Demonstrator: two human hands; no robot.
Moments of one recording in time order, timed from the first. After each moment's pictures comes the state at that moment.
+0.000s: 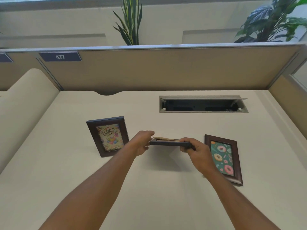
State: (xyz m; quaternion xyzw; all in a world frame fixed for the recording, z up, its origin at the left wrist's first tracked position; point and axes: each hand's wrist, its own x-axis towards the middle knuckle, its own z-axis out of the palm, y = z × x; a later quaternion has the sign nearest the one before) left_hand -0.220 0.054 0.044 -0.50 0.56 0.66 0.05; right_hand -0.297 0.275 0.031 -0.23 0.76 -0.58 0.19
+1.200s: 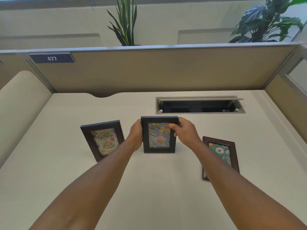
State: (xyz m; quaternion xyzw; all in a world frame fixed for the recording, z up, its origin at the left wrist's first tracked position) left_hand -0.244 0.040 0.052 -0.45 0.53 0.72 -0.08; right_hand -0.351 0.193 0.052 -0.22 0.82 -0.48 0.22
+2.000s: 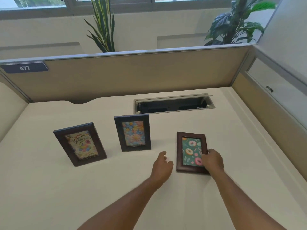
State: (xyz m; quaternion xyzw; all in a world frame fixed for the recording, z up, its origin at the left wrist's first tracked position) left_hand -0.232 0.247 0.003 -0.37 0.70 0.60 0.07; right_hand -0.374 0.403 -0.029 0.09 0.93 -0.31 0.17
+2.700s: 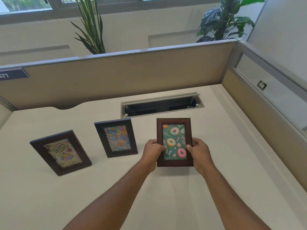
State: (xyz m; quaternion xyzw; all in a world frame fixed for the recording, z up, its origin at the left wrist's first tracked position) left_hand -0.312 0.243 0.024 -0.41 0.54 0.73 0.00; right_hand -0.394 0.395 -0.006 0.11 0.69 -0.68 0.21
